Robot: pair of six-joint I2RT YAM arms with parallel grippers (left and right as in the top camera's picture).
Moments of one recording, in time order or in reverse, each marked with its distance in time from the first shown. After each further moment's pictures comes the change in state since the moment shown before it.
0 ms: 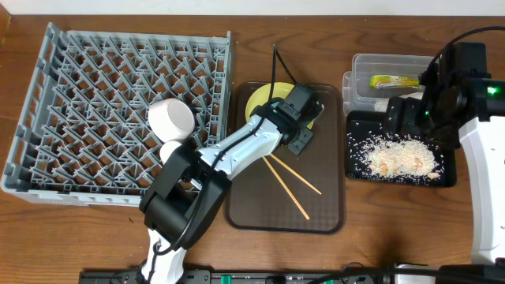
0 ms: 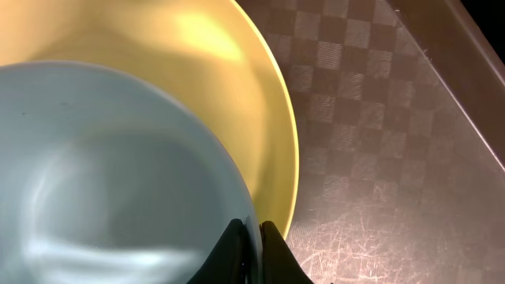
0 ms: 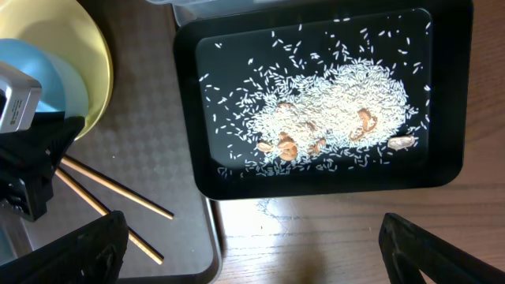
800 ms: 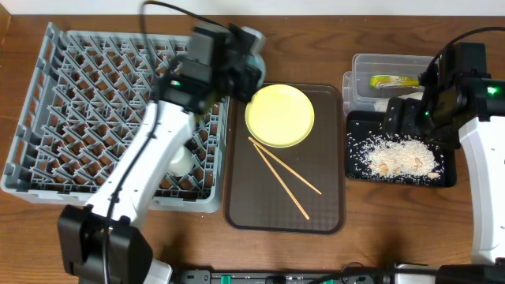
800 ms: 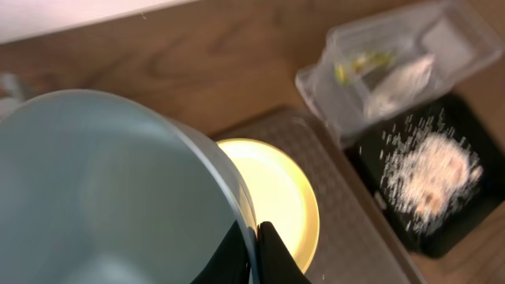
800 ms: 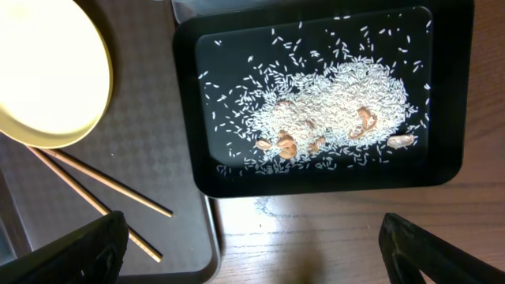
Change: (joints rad) left arm 0.394 -0.388 0.037 -0.017 0.368 -0.018; right arm 0.000 0.000 0.000 -0.006 0.000 -0.006
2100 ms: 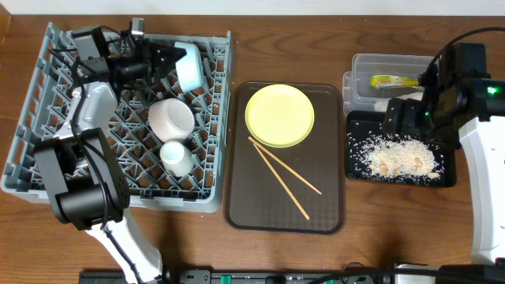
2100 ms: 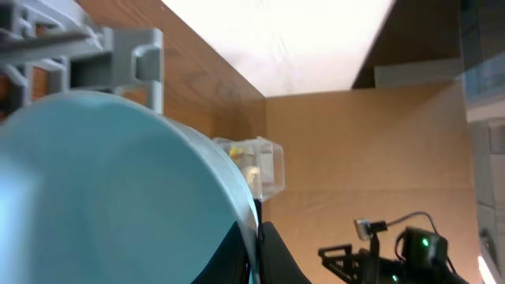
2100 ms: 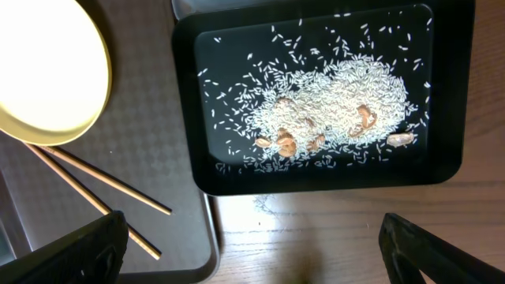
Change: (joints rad) left arm 0.562 0.377 -0.008 0.472 0.856 -0.738; right arm 0.000 0.000 0.000 -0.006 0.000 -0.003
